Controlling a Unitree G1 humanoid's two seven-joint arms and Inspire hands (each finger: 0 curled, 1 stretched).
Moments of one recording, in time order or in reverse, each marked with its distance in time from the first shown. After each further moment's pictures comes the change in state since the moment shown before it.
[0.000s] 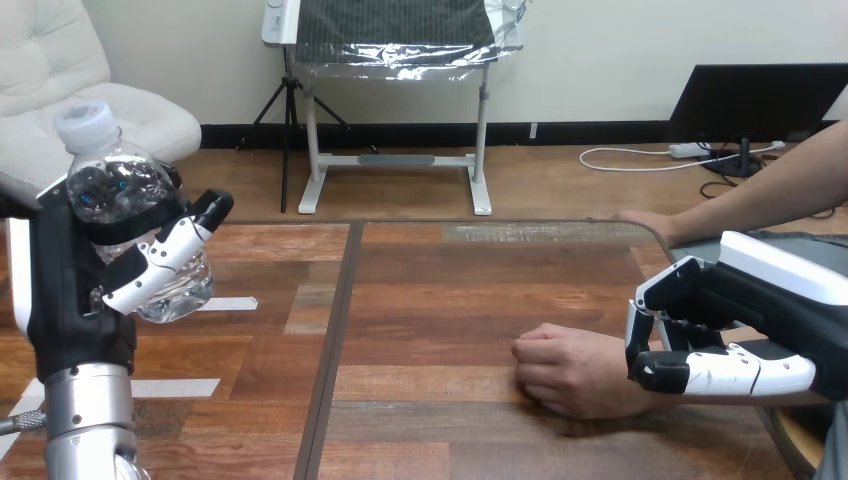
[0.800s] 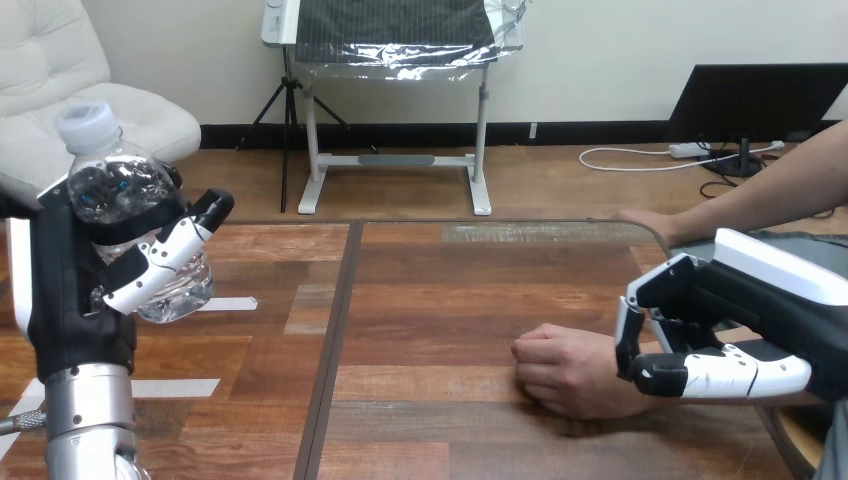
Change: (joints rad) left arm 0.000 0.000 0.000 0.000 0.007 0.000 0.002; right arm -0.012 0.023 0.009 0.001 0.024 -0.041 0.000
